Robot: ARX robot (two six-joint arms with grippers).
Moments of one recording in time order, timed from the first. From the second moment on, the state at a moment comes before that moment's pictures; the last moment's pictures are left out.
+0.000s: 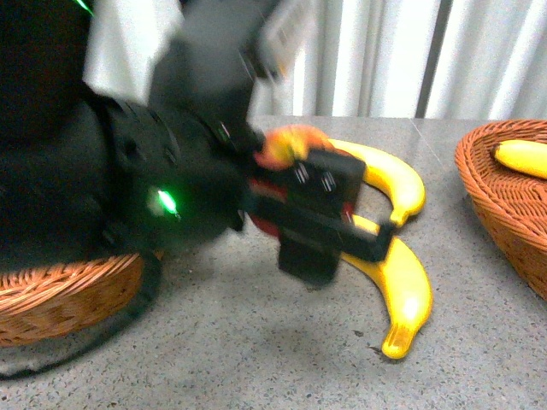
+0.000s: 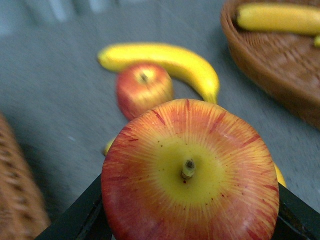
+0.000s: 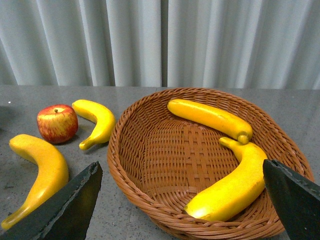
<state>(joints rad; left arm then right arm) -0.56 1.49 0.74 0.34 0.00 0.02 0.00 0.00 0.01 0.00 0.00 -0.01</state>
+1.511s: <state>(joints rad) -0.46 1.77 1.10 0.35 0.05 0.03 0.00 0.00 0.01 0.00 0.00 -0.01</state>
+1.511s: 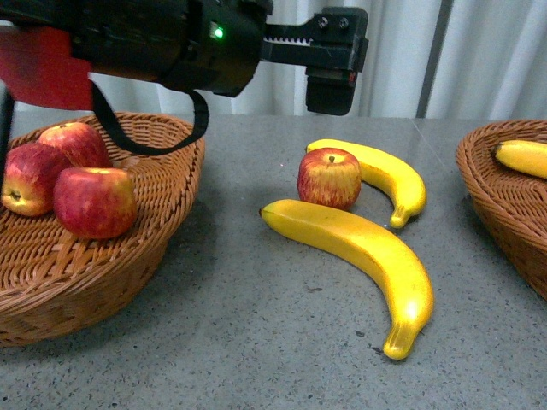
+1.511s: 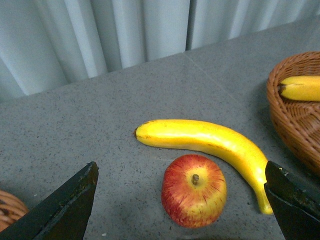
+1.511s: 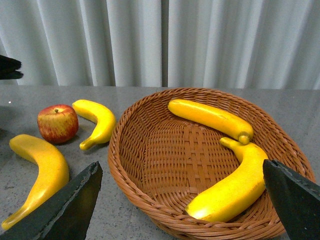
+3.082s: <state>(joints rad) -0.49 2.09 1.31 0.28 0.10 0.13 0.00 0.00 0.01 0.00 0.00 -0.01</state>
